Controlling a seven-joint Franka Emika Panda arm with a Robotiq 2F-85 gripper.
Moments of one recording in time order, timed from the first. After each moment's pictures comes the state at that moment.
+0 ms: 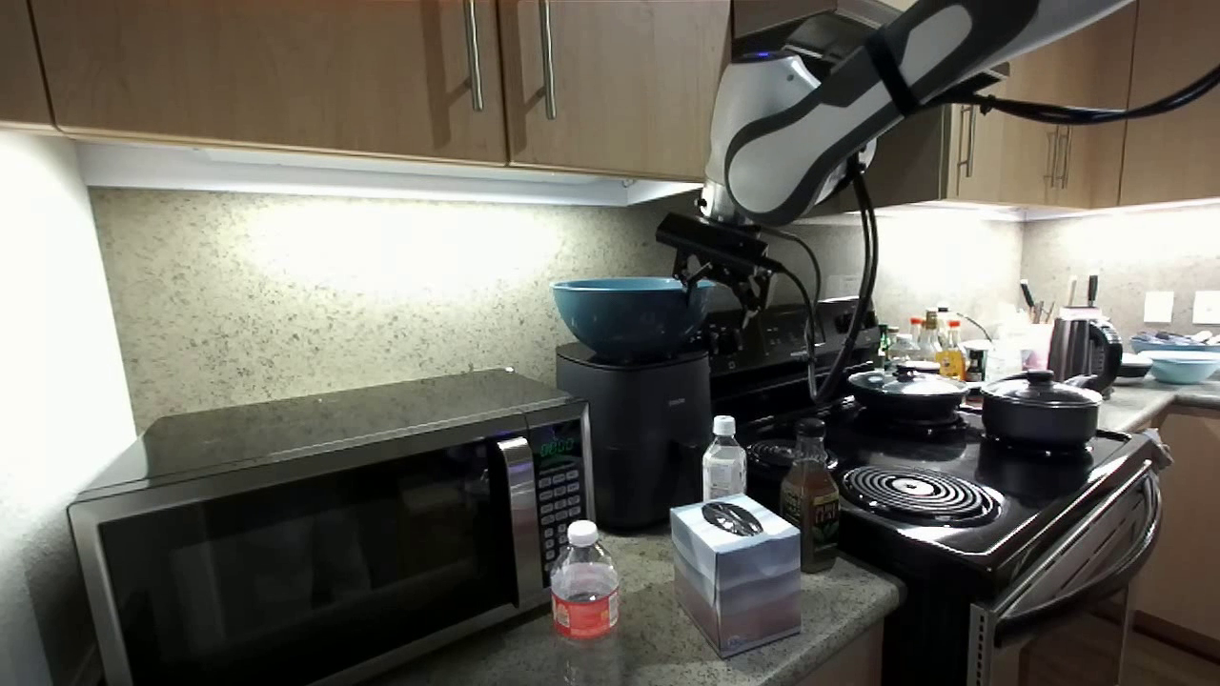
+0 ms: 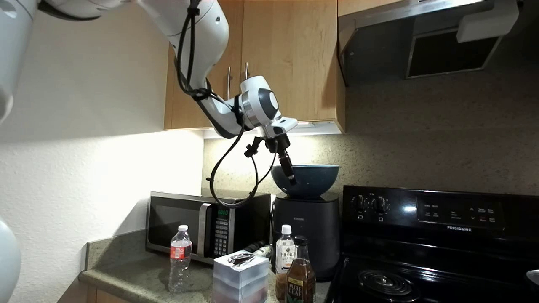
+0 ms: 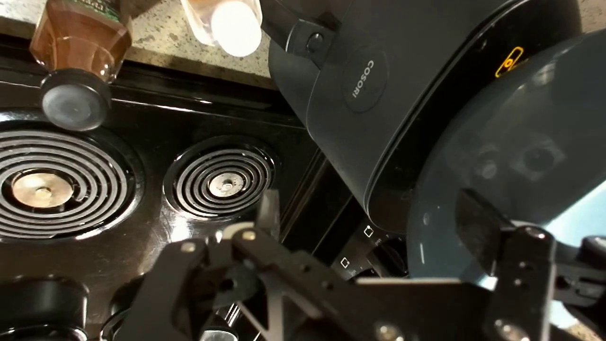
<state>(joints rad) -0.03 0.08 -0.05 -1.89 -0.37 2.47 1.43</state>
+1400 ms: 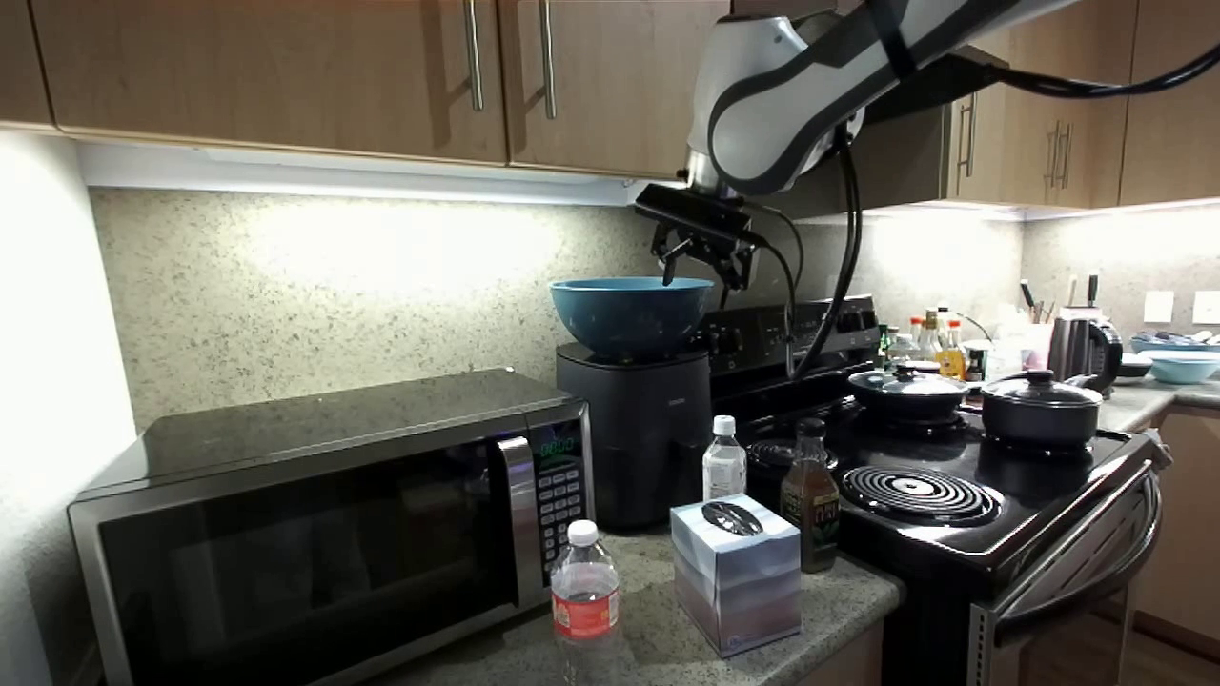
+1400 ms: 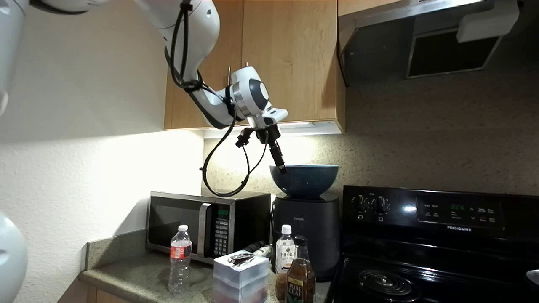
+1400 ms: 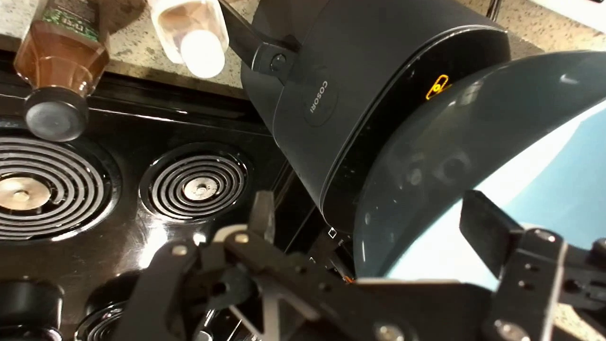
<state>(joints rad) 0.00 0.06 -0.02 -1.85 -0.37 2.43 1.44</state>
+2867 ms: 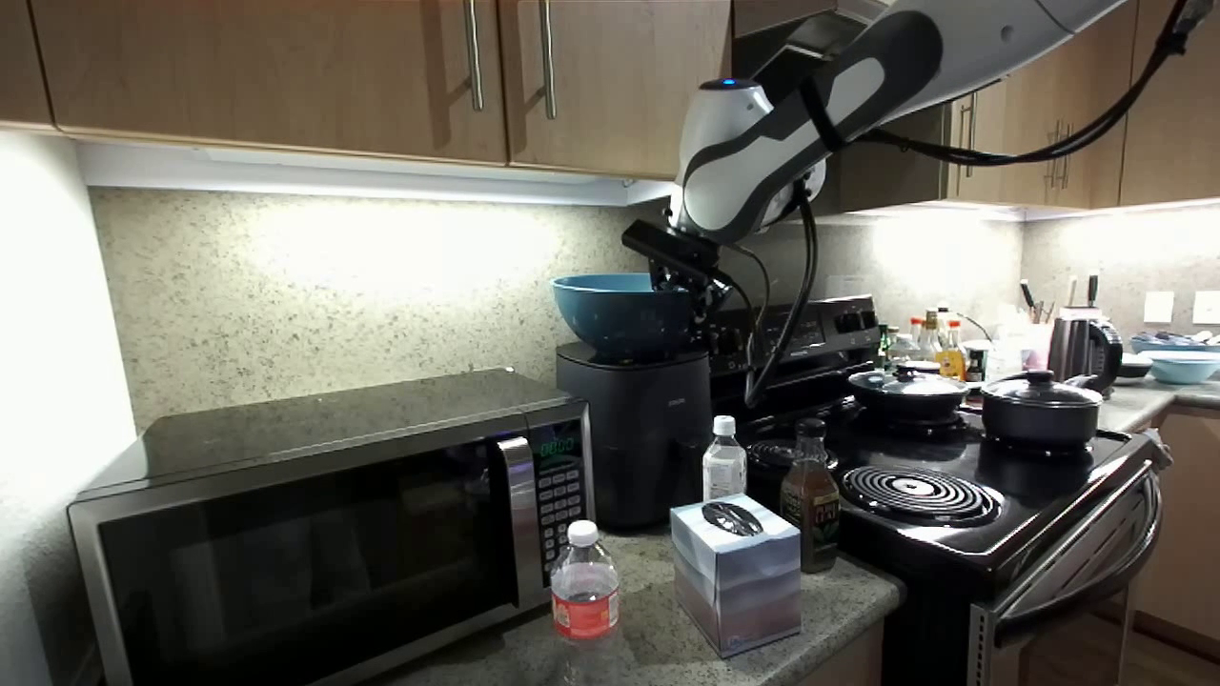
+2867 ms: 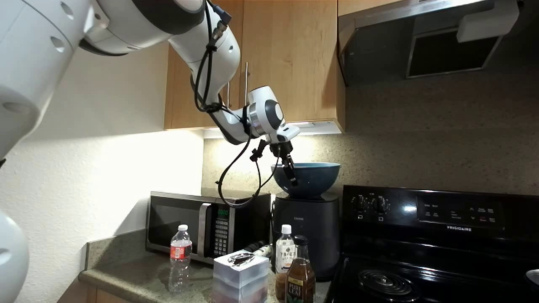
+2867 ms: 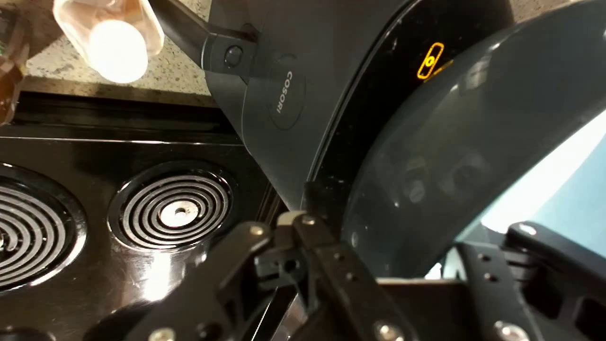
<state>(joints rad) 0.01 0.25 -0.08 -1.70 -0.30 2.50 1.47</state>
